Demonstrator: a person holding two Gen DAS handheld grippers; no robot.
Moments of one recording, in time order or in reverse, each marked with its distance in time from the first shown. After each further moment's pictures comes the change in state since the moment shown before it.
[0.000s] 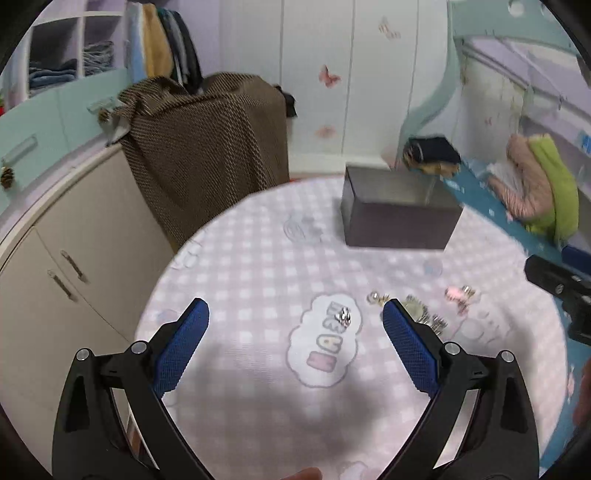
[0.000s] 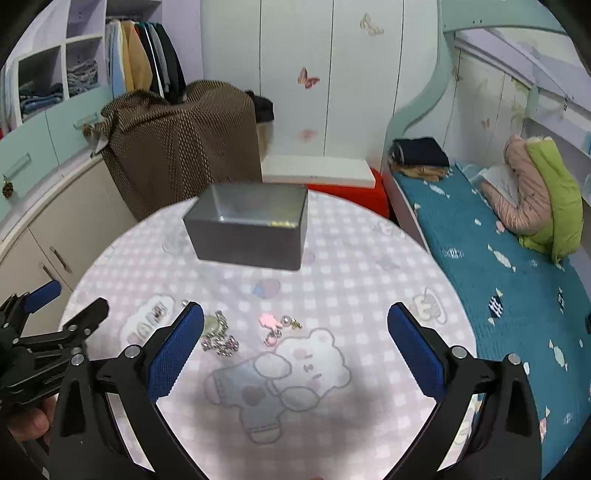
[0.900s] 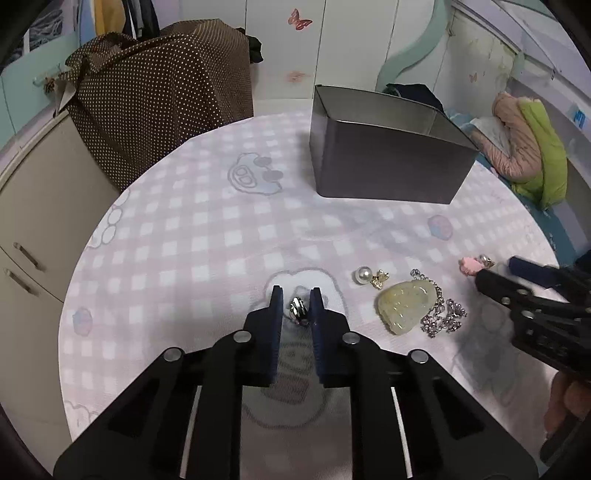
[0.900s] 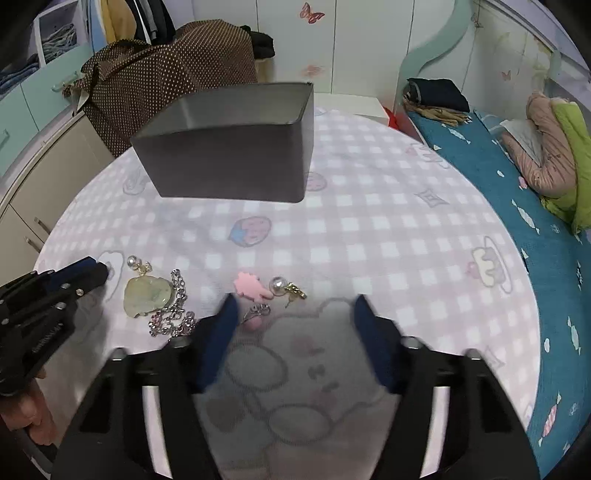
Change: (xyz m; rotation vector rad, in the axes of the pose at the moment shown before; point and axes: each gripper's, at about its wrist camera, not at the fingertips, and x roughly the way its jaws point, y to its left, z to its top) left arm 0.080 -0.017 0.000 0.028 0.197 -0.125; right arm 0.090 -0.003 -0.018 0.007 0.225 0.039
